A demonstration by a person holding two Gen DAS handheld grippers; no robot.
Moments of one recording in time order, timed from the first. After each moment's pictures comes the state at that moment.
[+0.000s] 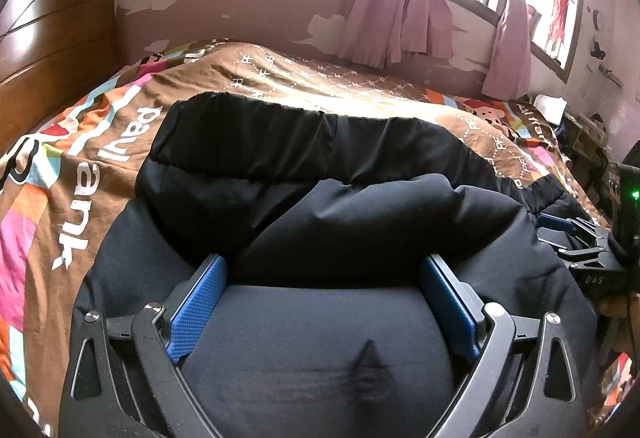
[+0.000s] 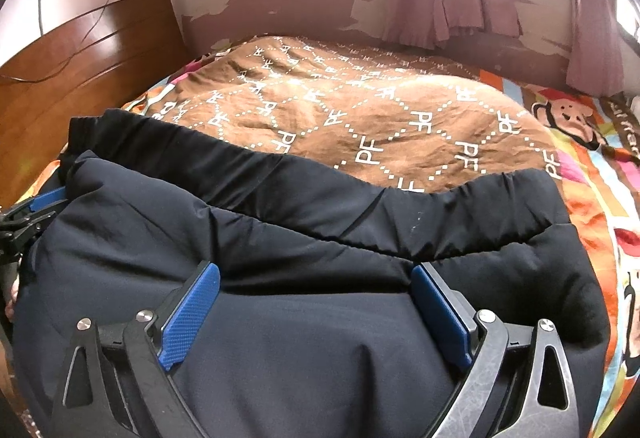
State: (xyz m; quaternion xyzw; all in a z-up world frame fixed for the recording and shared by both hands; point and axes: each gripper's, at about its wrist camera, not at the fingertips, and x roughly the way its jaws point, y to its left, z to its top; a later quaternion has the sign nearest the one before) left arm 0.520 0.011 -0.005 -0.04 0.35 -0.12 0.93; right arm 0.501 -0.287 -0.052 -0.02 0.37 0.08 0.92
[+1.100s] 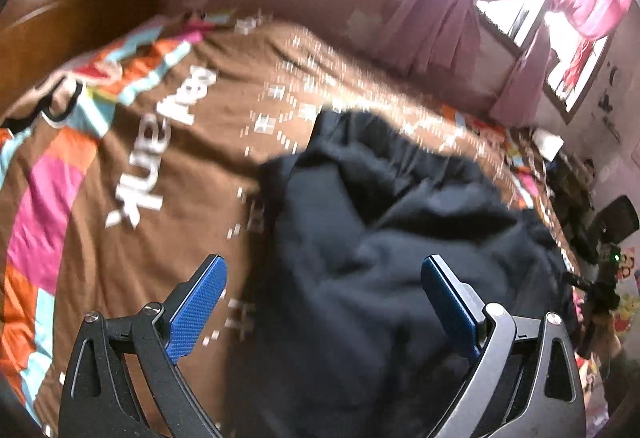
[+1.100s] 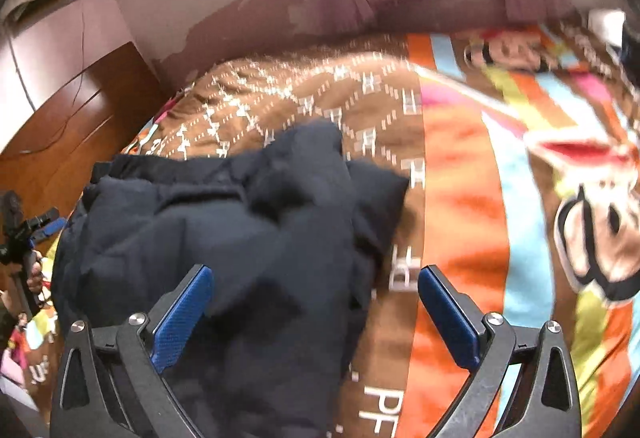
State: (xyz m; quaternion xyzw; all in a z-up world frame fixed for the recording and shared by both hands) left arm 0.495 0.123 0.023 -0.14 0.41 -0.13 0.89; right arm 0.416 -0.439 -0.029 0.12 0.39 0.08 0.91
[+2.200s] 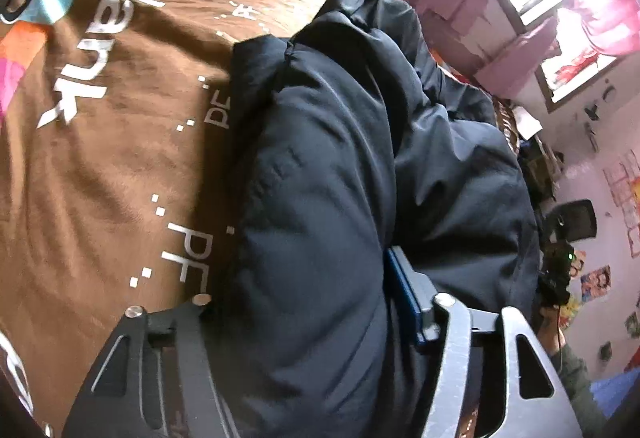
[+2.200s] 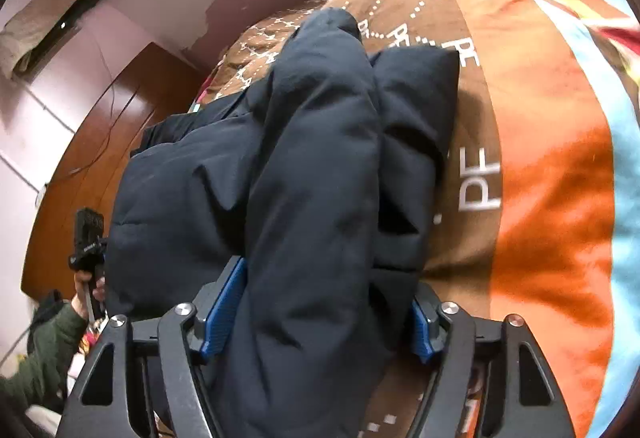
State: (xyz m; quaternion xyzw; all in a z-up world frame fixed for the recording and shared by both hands) left arm 0.512 0.130 -0.021 -0.21 0.51 -0.19 0.81; right arm 0.427 -0.453 -0.084 0.24 0.45 0.18 0.84
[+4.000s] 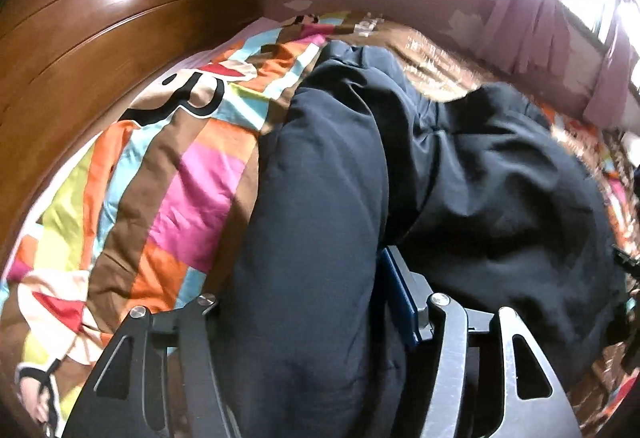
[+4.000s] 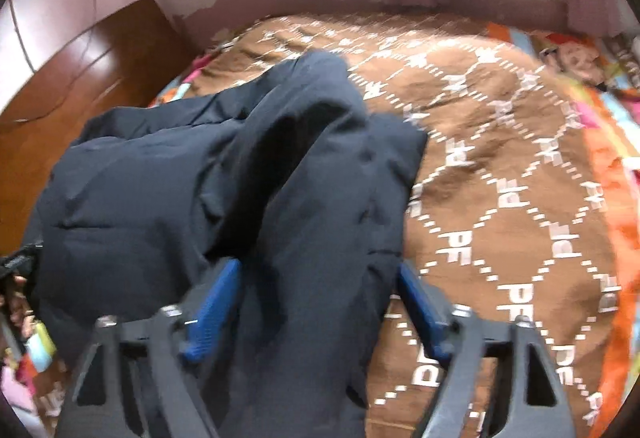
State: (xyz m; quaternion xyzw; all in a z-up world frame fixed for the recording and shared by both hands) left arm 0.442 0.188 0.051 -0.09 0.42 0.05 0.90; right arm 0.492 -0.255 -0.032 0.06 0.42 0.08 0.90
